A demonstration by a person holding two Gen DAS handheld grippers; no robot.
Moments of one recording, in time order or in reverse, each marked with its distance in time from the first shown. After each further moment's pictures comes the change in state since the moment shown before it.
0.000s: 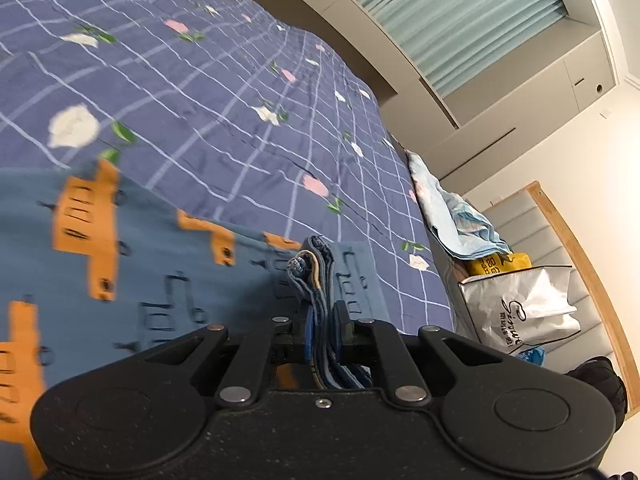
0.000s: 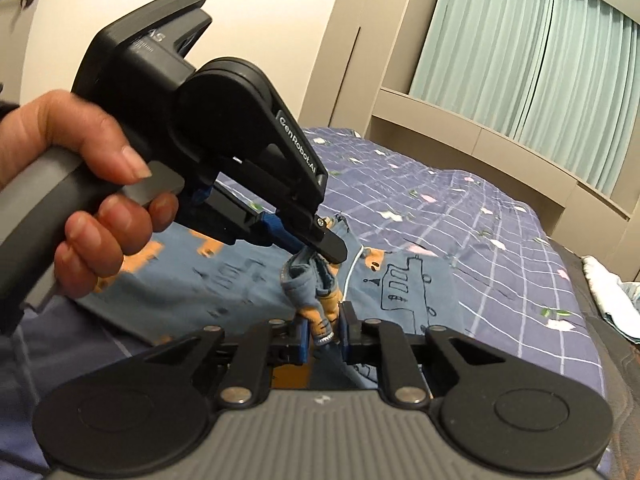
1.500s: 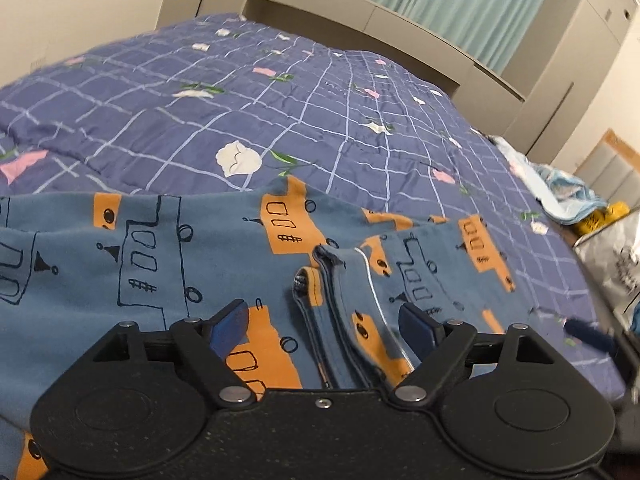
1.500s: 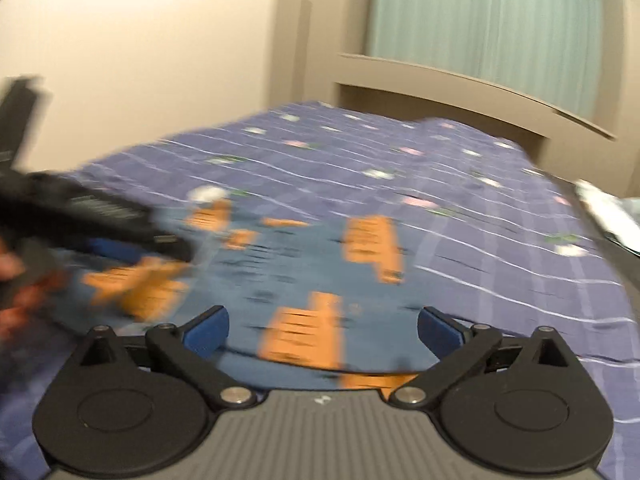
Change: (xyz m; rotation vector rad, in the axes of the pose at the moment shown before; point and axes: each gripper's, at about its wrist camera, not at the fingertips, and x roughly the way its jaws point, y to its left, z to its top) left arm -0.044 0.058 -0.025 0.255 -0.067 0.338; right arm 0.021 -0.017 -0.011 0.223 0.112 -0.100
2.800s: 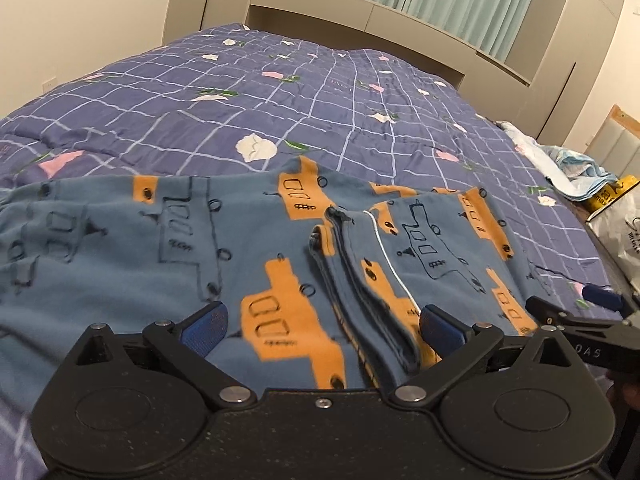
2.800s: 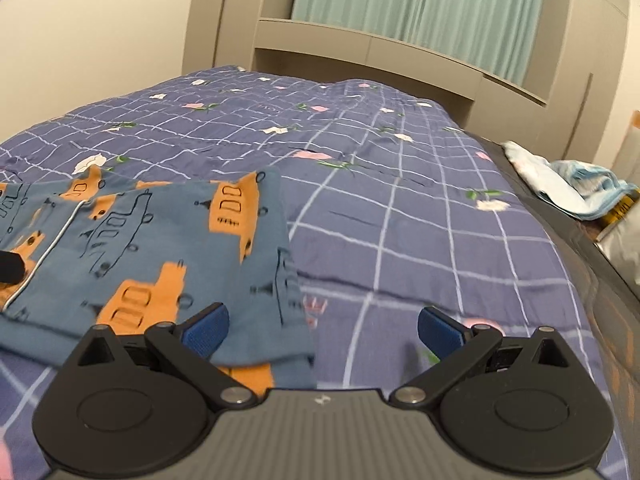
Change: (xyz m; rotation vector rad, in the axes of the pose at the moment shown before) left arm -0.039 -0.001 -0.028 0.045 -0.007 0.060; right arm 0.015 -0.037 -0.020 0.061 0.081 -0.190
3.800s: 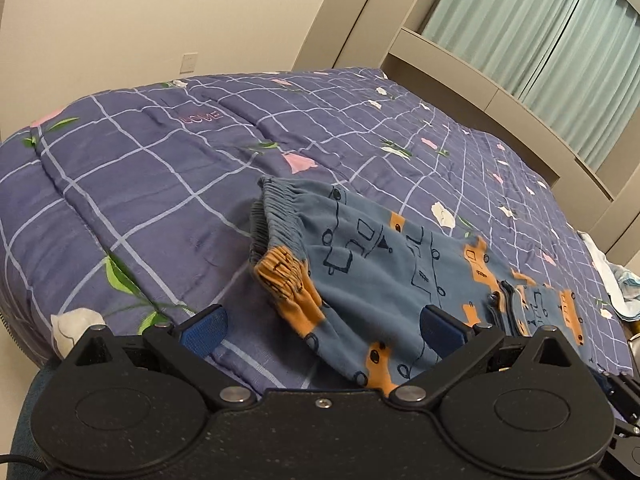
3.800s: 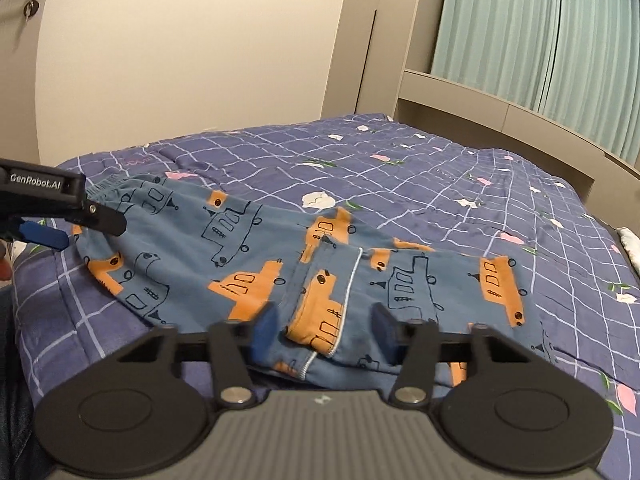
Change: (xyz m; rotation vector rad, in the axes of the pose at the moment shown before) left arm -0.089 0.124 -0.026 -0.323 -0.143 0.190; right arm -0.061 0.145 0.005 -0.232 -0.129 0.351
